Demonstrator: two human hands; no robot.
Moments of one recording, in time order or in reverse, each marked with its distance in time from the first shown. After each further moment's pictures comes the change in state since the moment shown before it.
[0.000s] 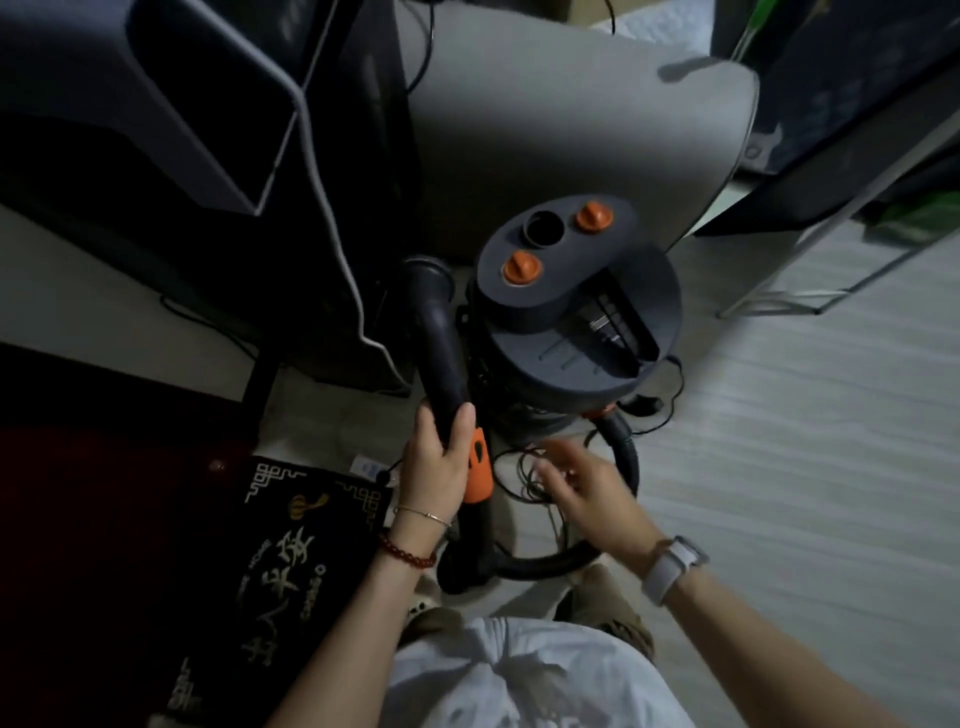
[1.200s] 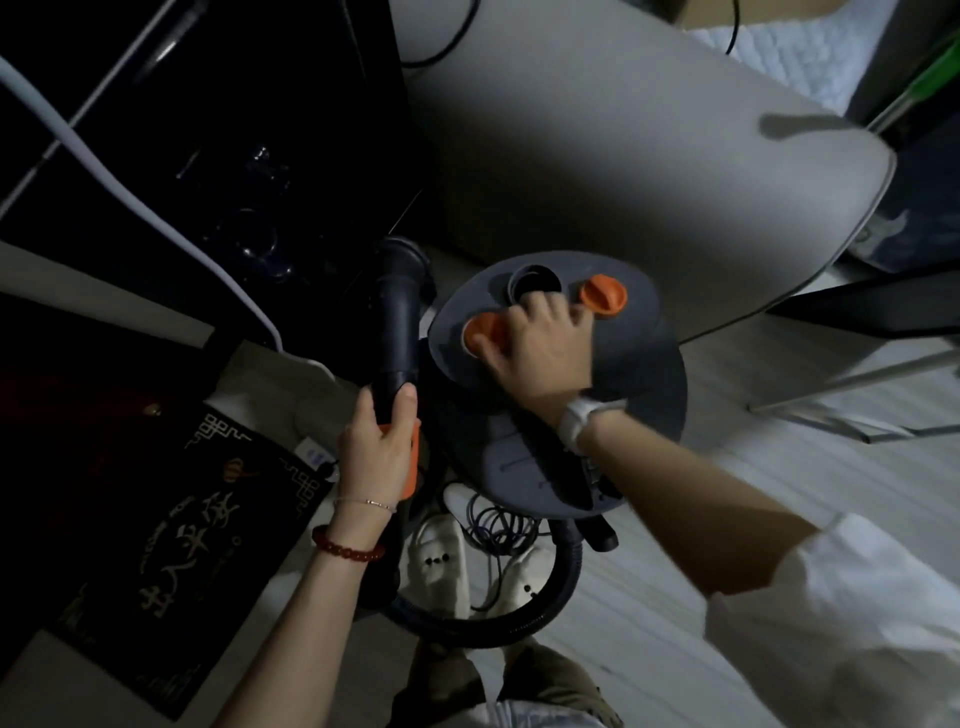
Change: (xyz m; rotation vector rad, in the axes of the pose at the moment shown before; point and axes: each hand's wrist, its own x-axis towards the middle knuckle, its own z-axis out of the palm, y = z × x) left_hand 0.123 0.022 0.094 -0.107 0.349 -0.150; right_hand 0.274 0.018 -0.072 -0.829 0.034 -0.368
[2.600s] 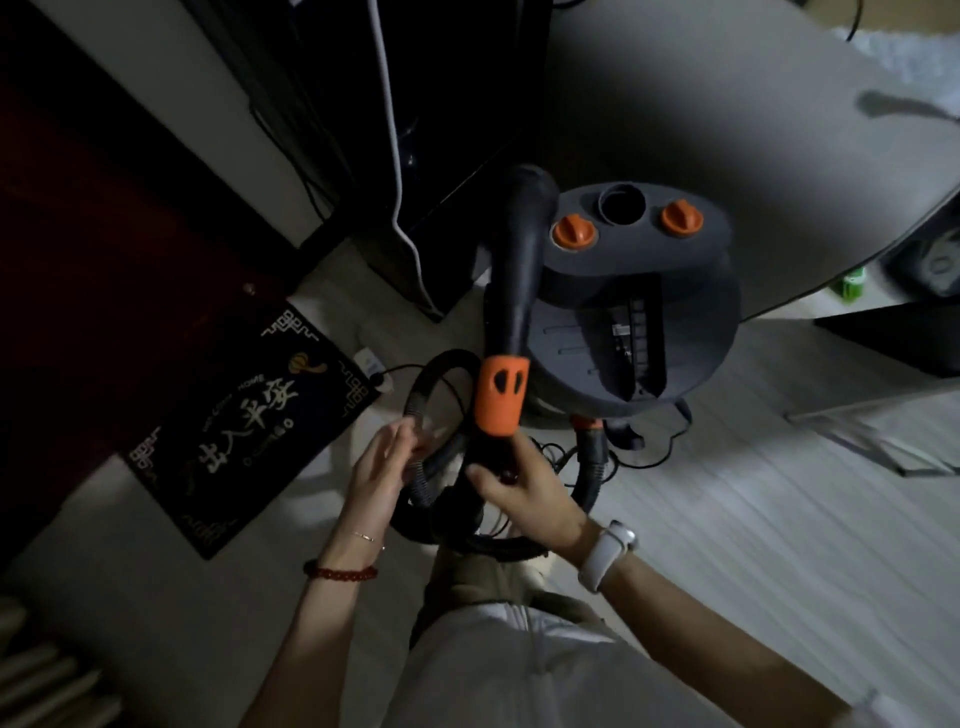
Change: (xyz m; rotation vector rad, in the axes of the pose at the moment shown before) left_hand -0.173 -0.108 -0.072 -0.412 -0.055 -0.274; right_hand -0.250 -0.071 0.012 1.059 -0.498 -0.033
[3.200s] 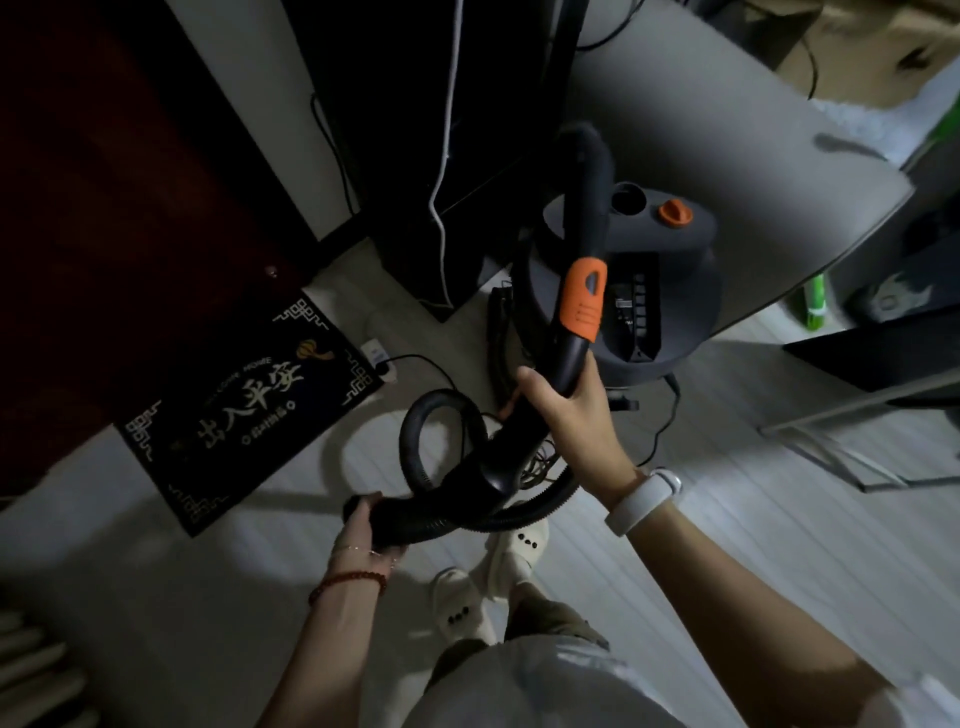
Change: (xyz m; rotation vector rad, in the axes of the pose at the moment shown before) left_hand -0.077 -0.098 -0.049 -0.742 0.346 -0.583; right_hand -0.061 -0.056 0.015 0.255 0.307 -0.071
